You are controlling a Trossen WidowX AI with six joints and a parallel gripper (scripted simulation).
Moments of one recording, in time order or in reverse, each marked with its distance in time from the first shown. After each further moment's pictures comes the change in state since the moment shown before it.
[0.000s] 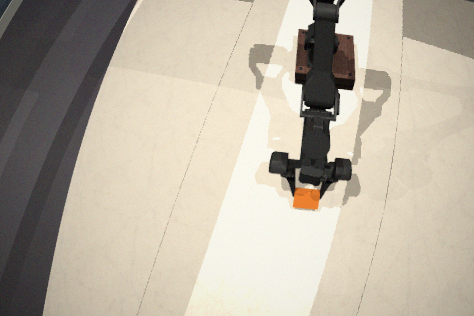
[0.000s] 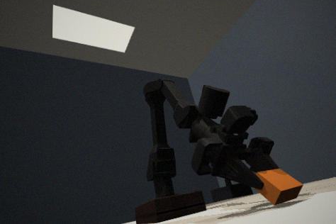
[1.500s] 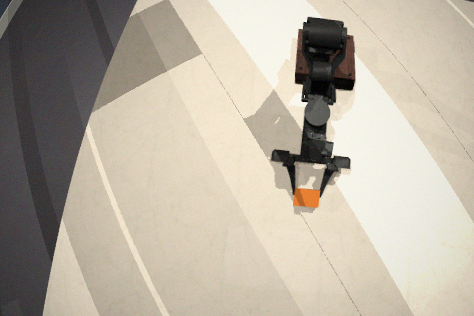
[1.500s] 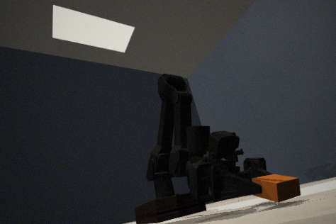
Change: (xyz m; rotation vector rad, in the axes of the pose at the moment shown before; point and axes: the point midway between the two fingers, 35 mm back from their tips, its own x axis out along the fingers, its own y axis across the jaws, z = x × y) arm 0.004 0.000 -0.025 0.001 -0.493 -0.002
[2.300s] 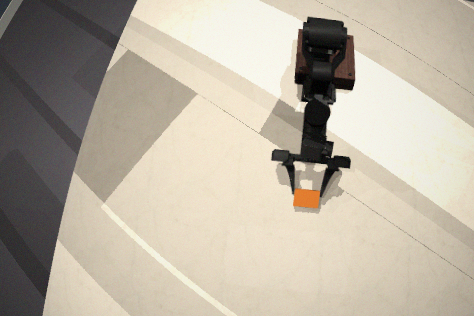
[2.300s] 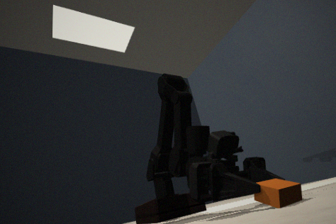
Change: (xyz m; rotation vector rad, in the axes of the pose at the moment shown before) arm -0.001 0.000 0.001 0.000 -0.004 0.000
